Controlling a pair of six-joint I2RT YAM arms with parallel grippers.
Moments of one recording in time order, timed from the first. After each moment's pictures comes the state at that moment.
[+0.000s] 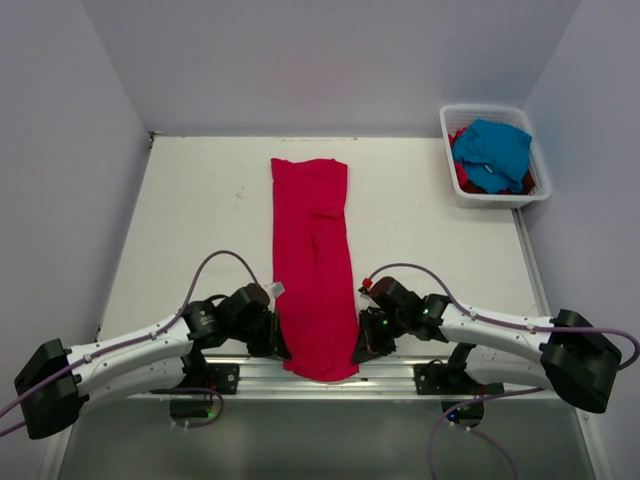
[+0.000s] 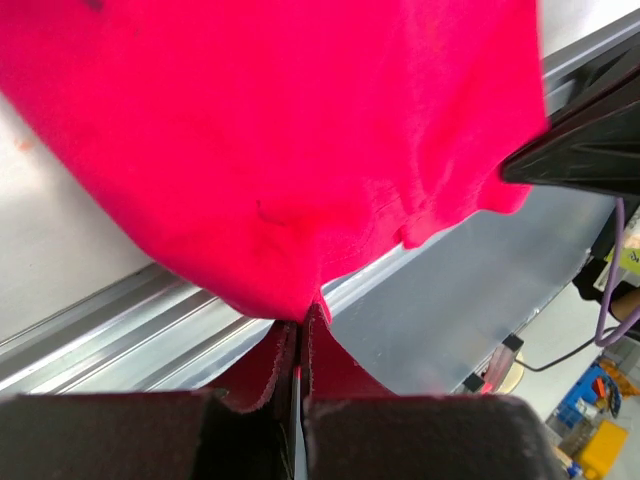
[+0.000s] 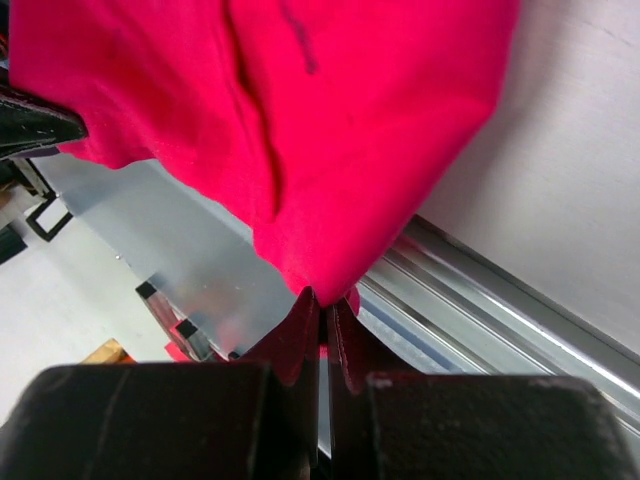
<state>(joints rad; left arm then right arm) -0.97 0.85 0.35 -0.47 0.32 -1.03 0.96 1.11 0.40 -0.32 -0.45 1.01</state>
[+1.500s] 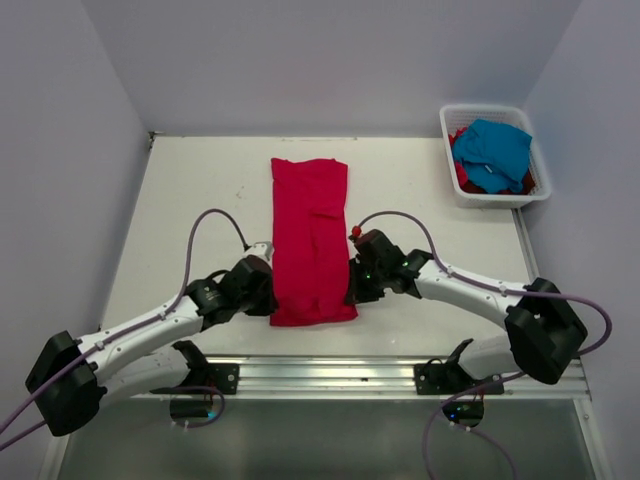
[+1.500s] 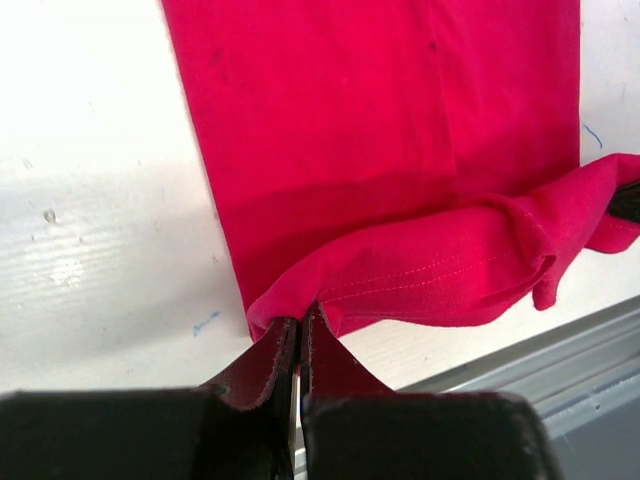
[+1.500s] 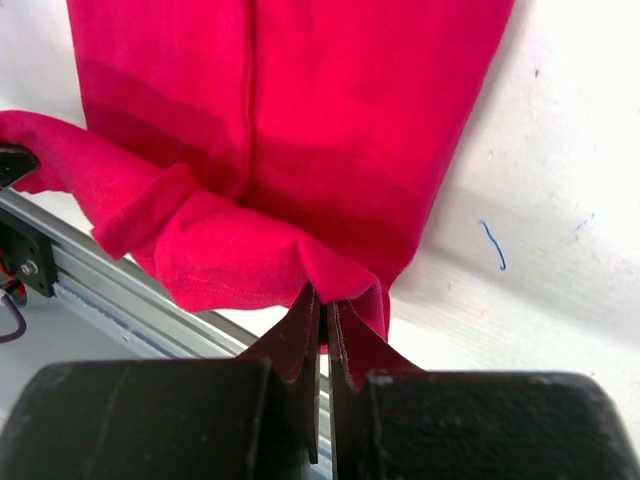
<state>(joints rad) -0.81 0.98 0.54 -0.49 -0.11 -0.75 0.79 1.37 0.78 -0.42 -0.16 0.68</state>
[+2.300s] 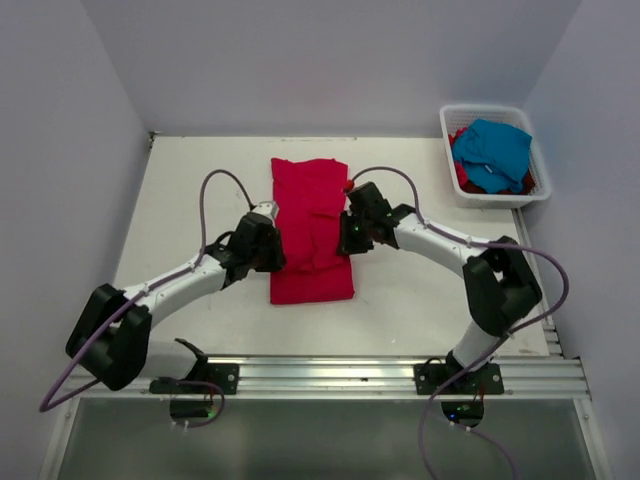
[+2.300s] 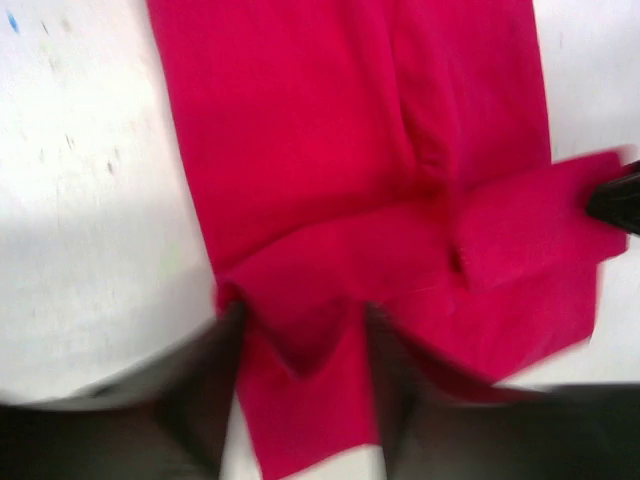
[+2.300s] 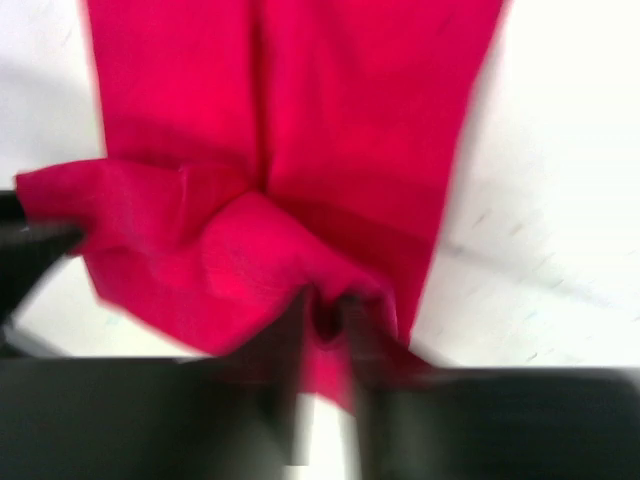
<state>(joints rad) -0.57 1.31 0.71 -0.24 -0.06 -0.53 0.62 1.67 1.13 -0.42 -0.14 0.53</state>
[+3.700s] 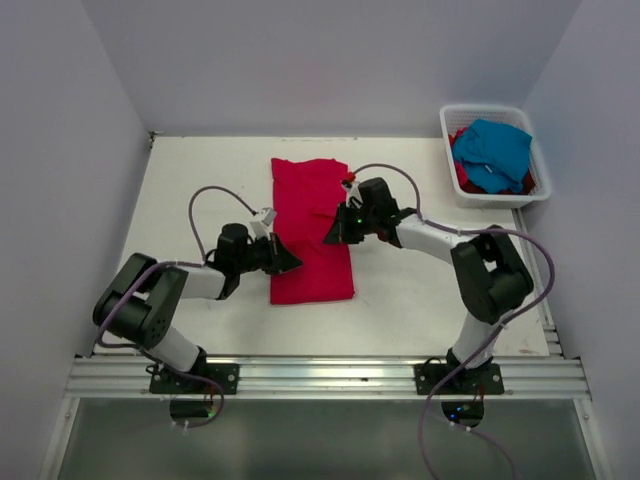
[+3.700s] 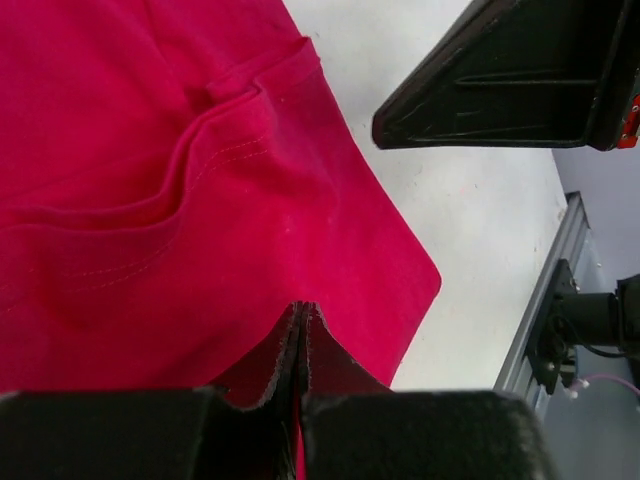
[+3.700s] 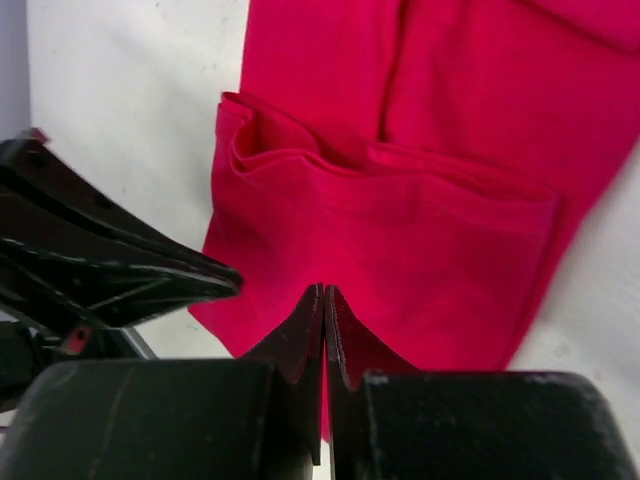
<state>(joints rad) -0.37 1.49 0.45 0.57 0.56 -0.55 0.53 1.73 1.07 -0.09 -0.40 0.53</state>
